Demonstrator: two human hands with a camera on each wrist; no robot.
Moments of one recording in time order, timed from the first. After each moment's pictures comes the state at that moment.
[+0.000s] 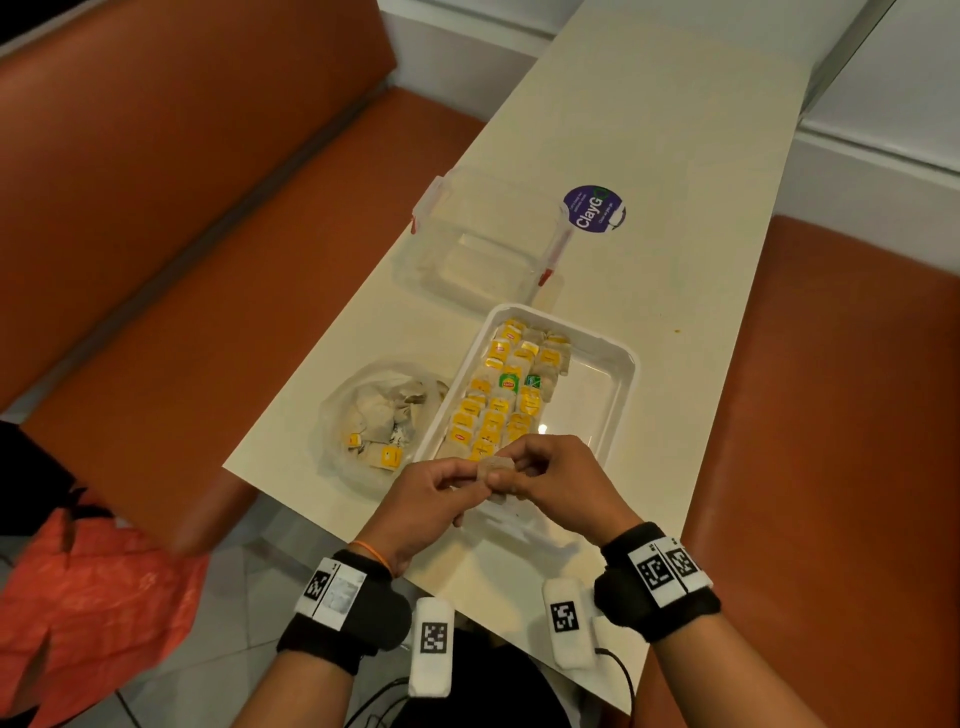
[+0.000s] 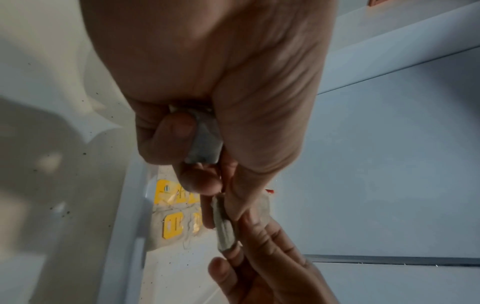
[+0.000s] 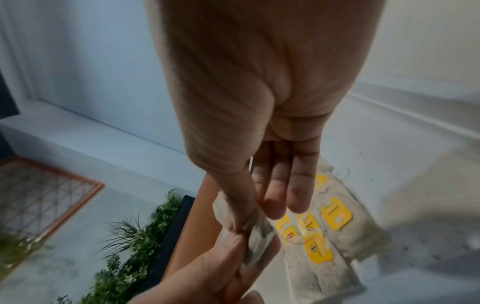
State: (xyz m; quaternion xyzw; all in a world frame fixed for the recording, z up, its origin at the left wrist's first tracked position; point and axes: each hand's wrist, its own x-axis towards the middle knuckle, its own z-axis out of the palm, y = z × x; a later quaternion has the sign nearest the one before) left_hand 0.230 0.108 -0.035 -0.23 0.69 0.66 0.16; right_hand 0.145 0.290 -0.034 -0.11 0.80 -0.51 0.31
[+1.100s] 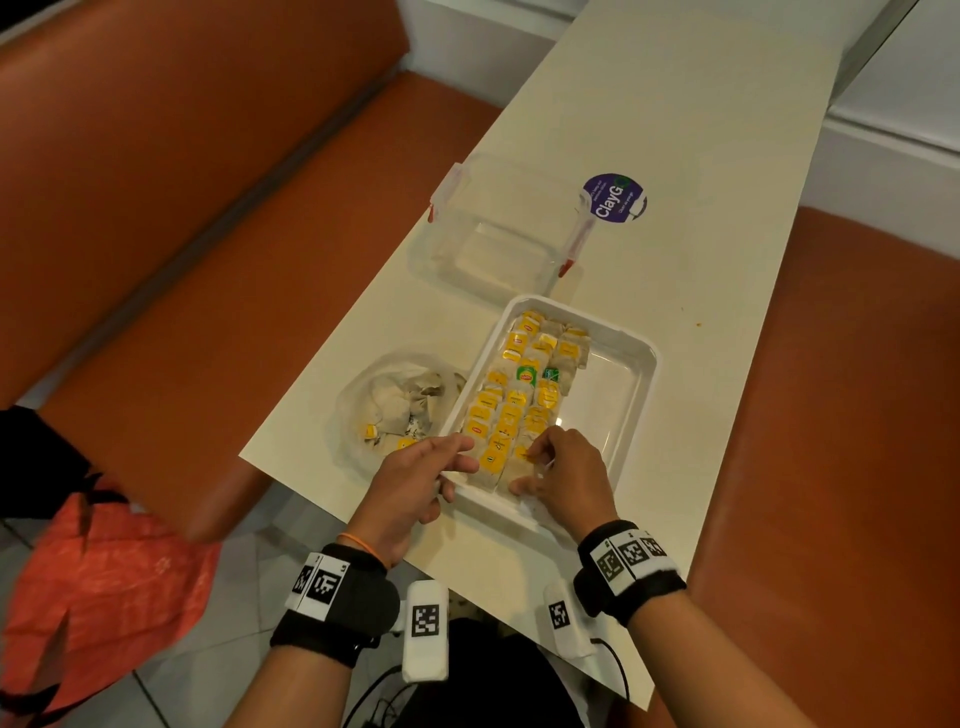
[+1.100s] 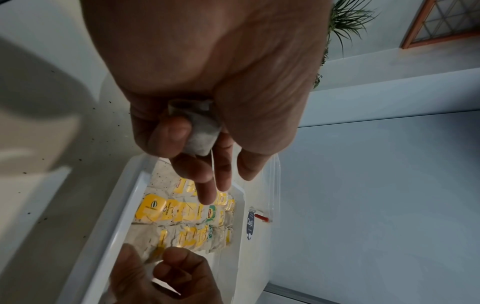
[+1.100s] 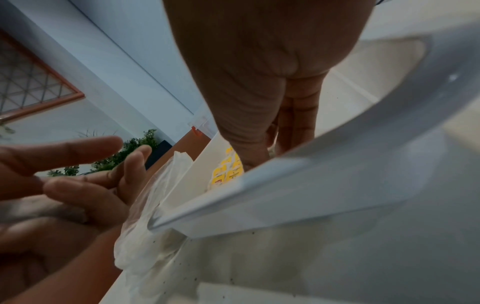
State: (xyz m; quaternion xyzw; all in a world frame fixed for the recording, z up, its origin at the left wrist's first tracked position) left_hand 0.231 0.080 -0.037 -0.36 0.58 0.72 0.13; right_hand 0.147 0.277 -0.105 -0.04 0.91 -0.33 0.23
